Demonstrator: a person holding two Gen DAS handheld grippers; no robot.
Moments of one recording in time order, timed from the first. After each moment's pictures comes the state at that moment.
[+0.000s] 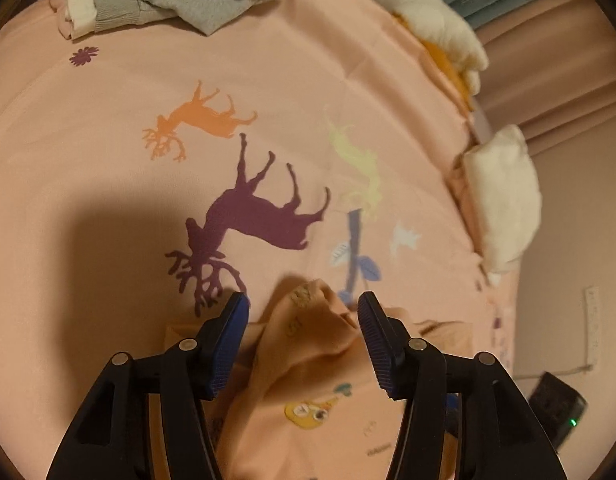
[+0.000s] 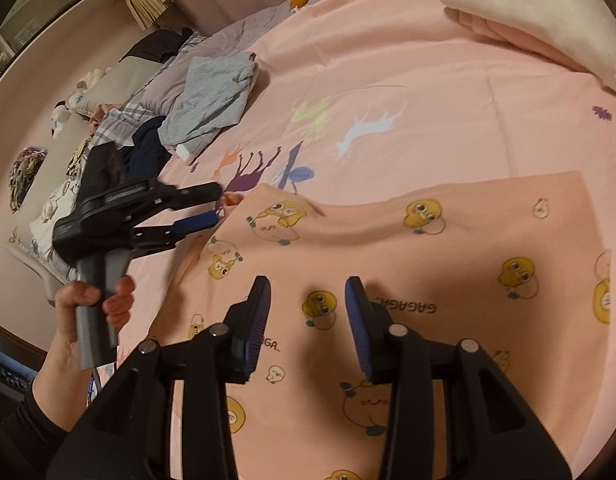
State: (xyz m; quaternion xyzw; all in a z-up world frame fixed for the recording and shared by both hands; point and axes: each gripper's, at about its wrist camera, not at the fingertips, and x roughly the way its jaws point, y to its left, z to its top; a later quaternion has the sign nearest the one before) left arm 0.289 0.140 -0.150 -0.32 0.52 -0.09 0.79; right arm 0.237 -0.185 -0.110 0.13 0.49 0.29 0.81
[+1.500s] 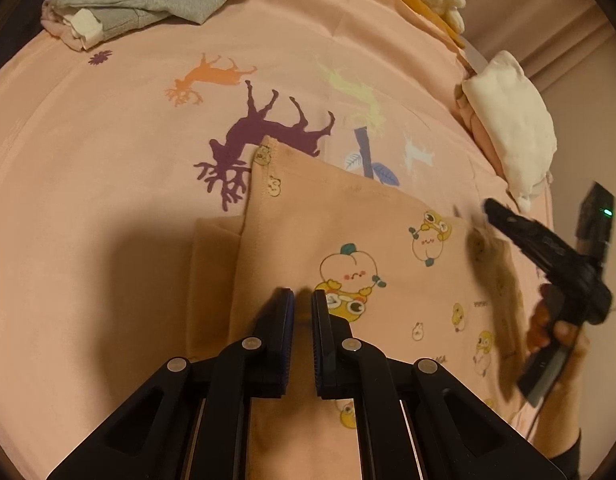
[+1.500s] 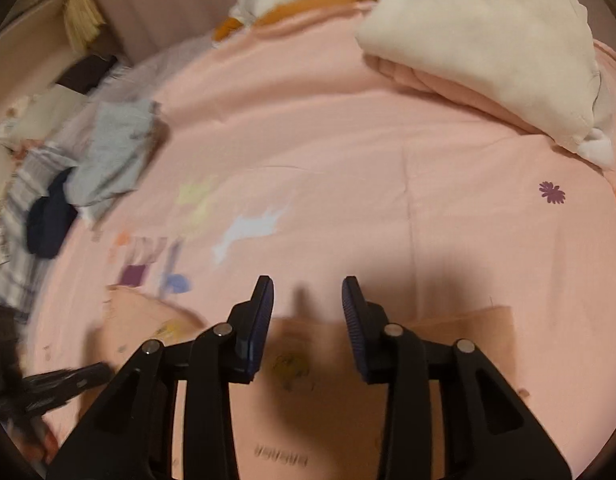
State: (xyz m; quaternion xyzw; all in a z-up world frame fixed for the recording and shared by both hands) left arm 0.235 0.120 -0.151 -0.20 0.55 -0.09 0.81; right arm 0.313 -0.213 -0.098 0.09 0.46 0.16 0.87
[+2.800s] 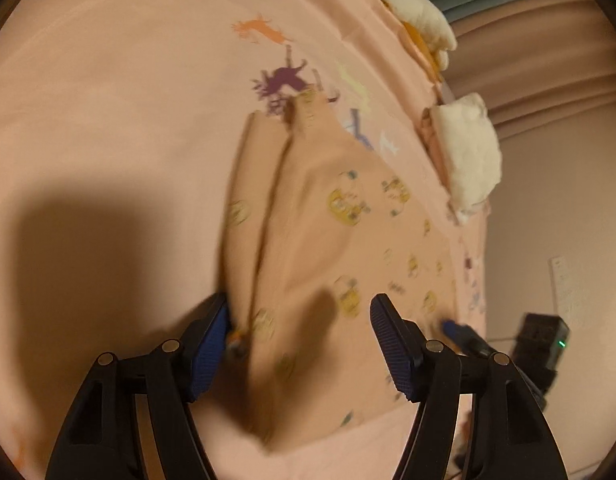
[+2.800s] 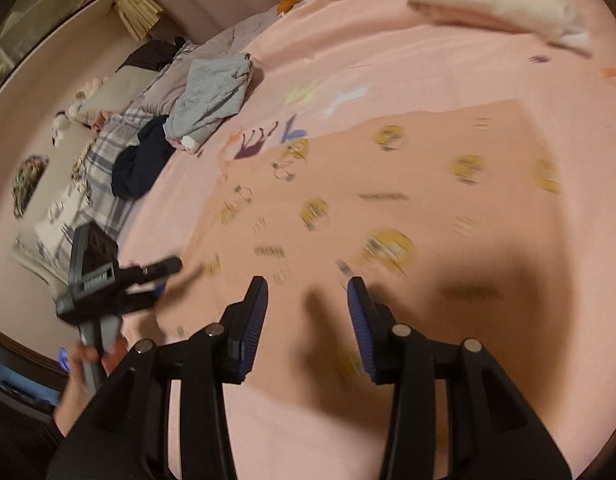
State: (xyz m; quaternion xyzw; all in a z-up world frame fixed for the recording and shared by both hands) left arm 0.162 0.157 -0.171 -0.37 0.51 -0.16 0.76; right arm 0.166 -0.207 -0.114 0.16 0.49 0.26 0.82
